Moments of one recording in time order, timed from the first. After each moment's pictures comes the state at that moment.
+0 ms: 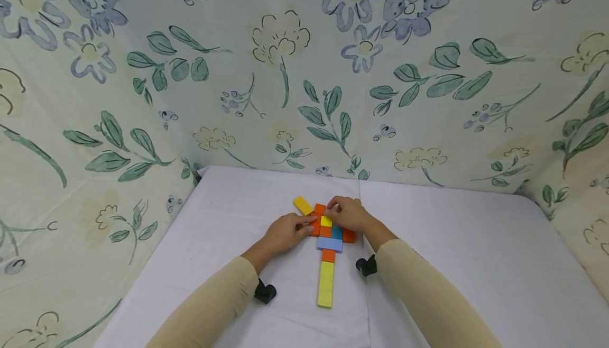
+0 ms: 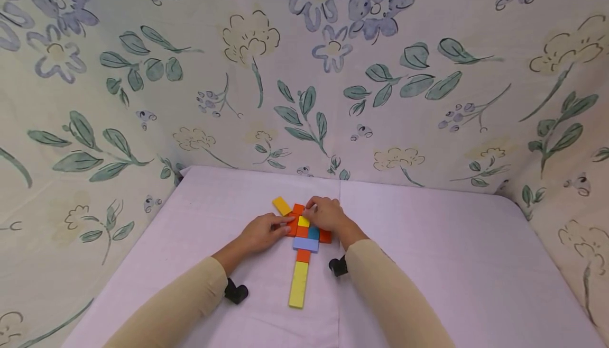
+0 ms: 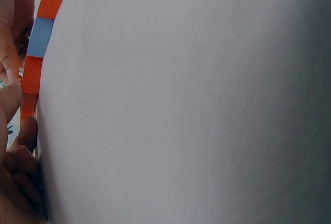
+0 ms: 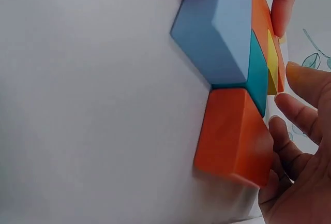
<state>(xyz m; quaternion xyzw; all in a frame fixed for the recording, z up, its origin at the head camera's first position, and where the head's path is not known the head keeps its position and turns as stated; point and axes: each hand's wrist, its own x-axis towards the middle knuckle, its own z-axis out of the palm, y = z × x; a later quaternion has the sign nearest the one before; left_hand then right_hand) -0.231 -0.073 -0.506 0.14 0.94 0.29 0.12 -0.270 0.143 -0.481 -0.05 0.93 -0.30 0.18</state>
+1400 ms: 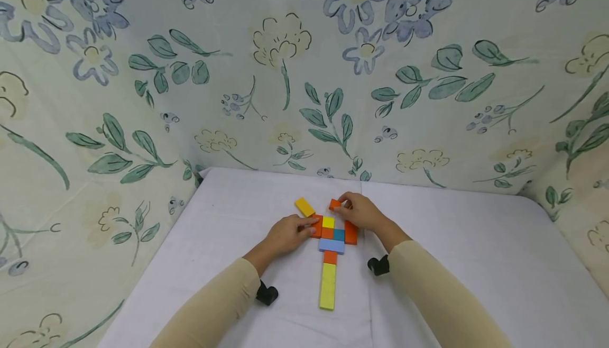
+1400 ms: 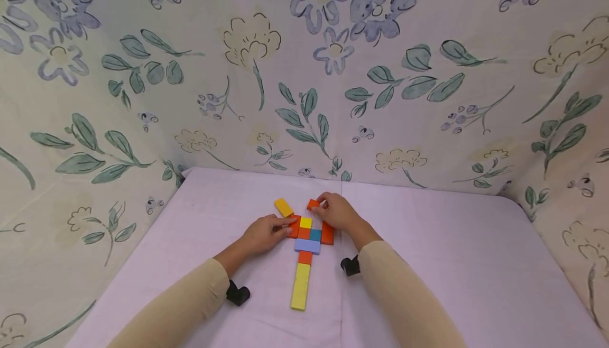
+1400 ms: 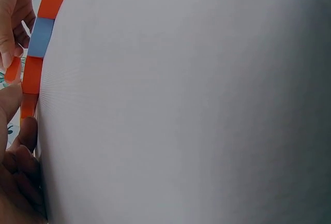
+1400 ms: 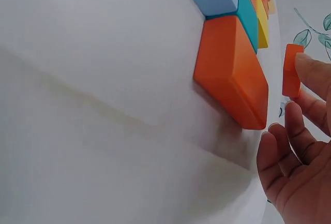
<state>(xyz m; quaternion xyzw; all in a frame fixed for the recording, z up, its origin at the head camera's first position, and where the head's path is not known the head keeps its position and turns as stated) -0.229 -0.072 -0.502 0.12 0.93 0.31 0.14 -0.278 0.167 -0.475 -0.07 0.94 -0.31 0.15</state>
